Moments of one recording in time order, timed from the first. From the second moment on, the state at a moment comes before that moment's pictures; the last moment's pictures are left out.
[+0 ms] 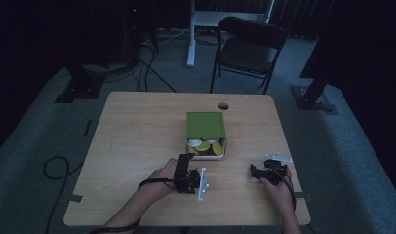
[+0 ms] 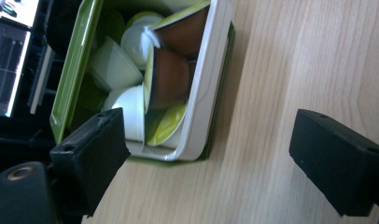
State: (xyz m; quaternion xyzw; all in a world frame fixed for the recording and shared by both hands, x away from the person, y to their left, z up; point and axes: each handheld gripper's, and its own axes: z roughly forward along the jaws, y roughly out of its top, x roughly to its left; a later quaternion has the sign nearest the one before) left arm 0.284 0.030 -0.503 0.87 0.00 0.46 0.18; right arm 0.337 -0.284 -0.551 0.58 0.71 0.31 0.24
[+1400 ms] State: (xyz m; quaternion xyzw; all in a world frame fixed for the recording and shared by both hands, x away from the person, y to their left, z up) left arm 0.306 -0.004 -0.542 0.83 -0.05 0.54 0.09; right arm 0.338 -0.285 -0.551 0.58 0.71 0.31 0.24
